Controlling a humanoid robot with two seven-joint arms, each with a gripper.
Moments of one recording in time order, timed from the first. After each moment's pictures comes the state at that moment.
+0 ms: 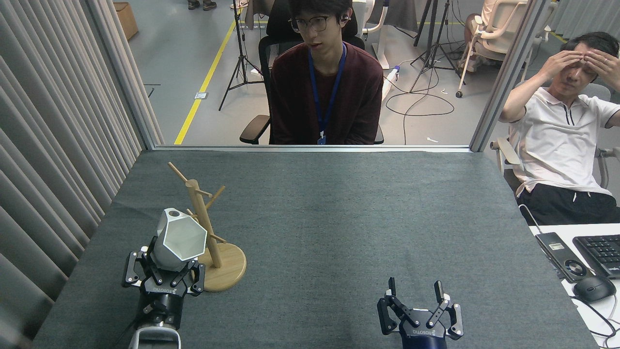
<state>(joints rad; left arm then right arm) -0.13 -0.01 0.08 -1.30 -2.11 0.18 0.31 0.06 0.11 0.08 -1.38 1.52 0.12 -0.36</state>
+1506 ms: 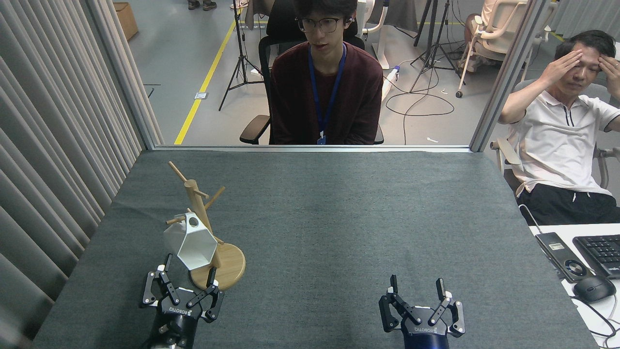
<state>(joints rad) -0.04 0.00 0.01 -1.31 -2.11 0.17 0.34 0.06 0.11 0.08 -1.38 1.52 0.11 -0.36</state>
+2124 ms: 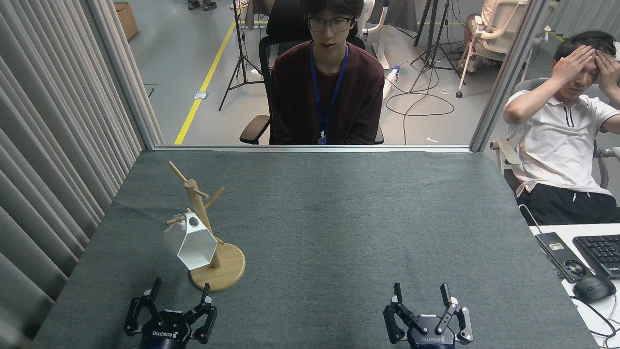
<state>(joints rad) 0.12 0.02 0.04 -1.52 -1.64 -0.08 0.26 0.13 0.07 0.08 -1.46 1.52 0.08 -0.37</state>
